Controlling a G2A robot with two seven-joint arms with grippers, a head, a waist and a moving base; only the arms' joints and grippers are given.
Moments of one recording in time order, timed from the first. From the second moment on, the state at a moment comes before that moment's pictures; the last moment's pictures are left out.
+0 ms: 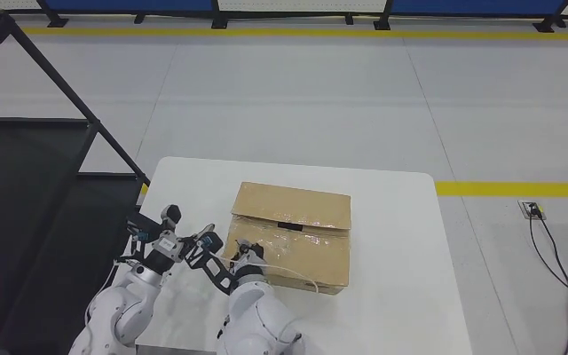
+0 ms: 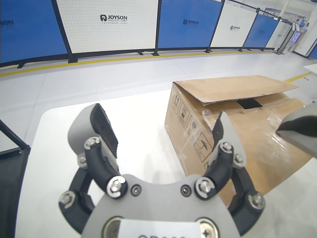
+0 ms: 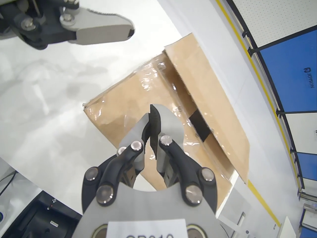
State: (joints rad) left arm 1.24 -1.15 -1.53 -1.48 1.15 -0.50 0.18; right arm -1.04 -1.85 0.77 -1.64 -2.17 -0.03 1.05
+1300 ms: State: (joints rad) left arm 1.22 -1.15 -1.48 -1.51 1.16 -0.42 0.18; right arm -1.35 -1.69 0.99 -1.95 -2.71 -0.48 0.56
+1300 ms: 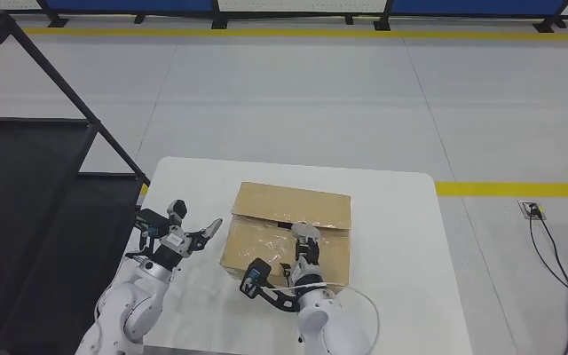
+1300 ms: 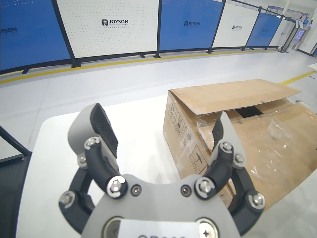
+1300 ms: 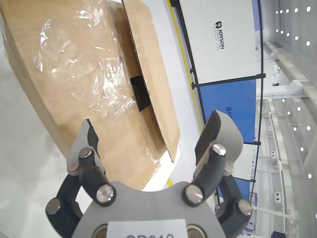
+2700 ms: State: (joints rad) left arm 1.23 -1.16 -1.49 -1.51 1.15 -0.38 0.20; right arm -1.30 -1.64 1.01 -1.84 -2.78 -0.60 0.43
